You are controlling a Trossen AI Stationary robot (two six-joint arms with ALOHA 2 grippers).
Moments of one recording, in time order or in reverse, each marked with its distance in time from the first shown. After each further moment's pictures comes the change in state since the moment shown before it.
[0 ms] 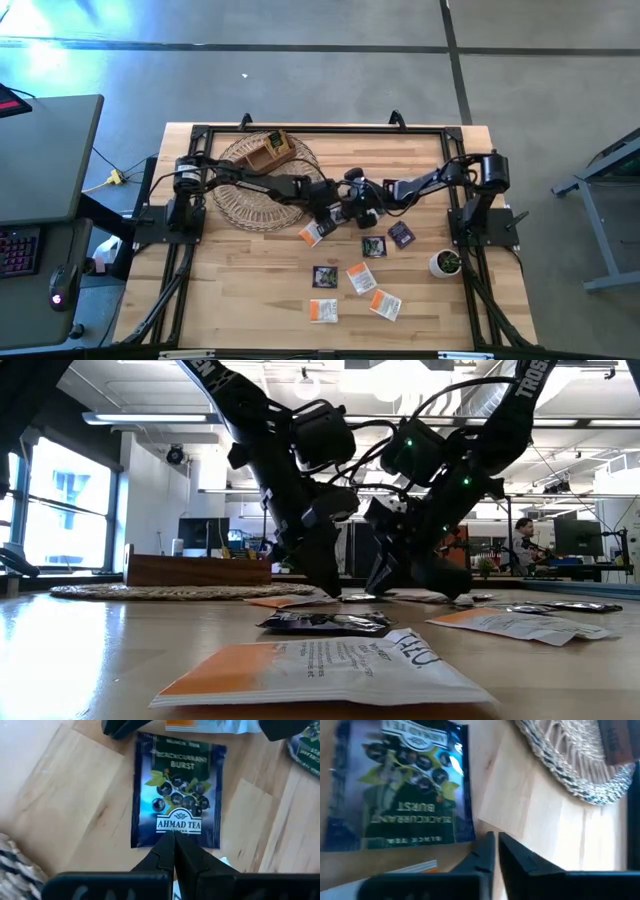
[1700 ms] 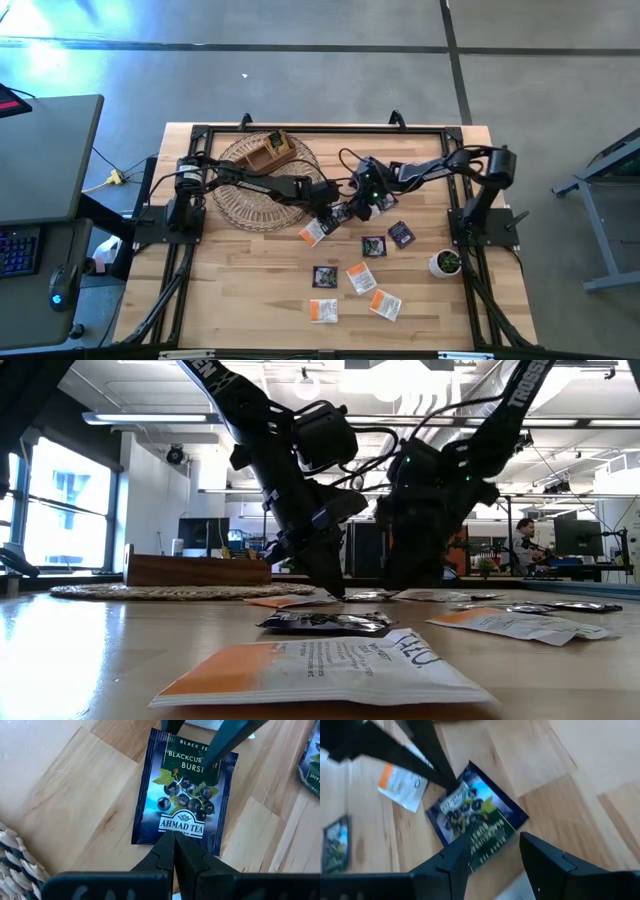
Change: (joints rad) left arm 0.000 0.013 0.005 0.021 -0.048 -0.098; right arm -0.184 -0.044 -0.001 -0.114 -0.613 1.003
